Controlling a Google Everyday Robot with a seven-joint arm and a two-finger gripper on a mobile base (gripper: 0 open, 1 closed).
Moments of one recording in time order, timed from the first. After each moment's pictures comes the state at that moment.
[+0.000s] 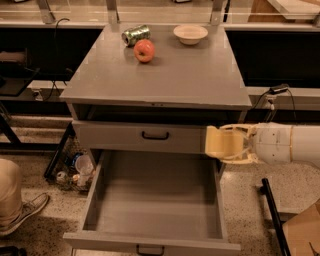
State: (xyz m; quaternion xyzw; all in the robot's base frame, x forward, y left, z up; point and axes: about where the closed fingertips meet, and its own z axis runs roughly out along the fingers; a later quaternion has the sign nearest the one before) arm 0.498 -0.178 0.806 -0.70 0.46 0.04 0.54
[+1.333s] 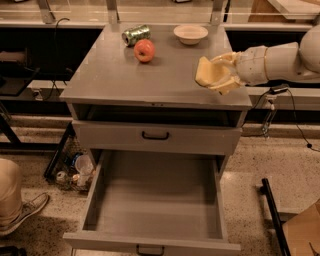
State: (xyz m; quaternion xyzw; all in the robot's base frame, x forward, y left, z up) arm 0.691 -0.175 0.889 -0.65 0.54 0.06 0.53
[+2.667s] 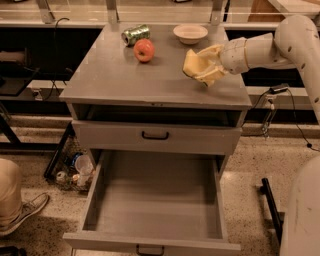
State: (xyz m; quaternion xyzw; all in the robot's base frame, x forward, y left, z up) arm 0.754 -0.145 0.880 -0.64 0.55 0.11 0.52
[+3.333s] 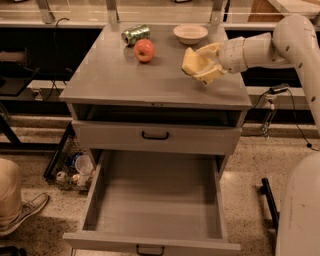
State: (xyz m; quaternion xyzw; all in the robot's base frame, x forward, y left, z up) arm 0.758 -0.140 0.880 -0.64 0.55 0.12 0.52
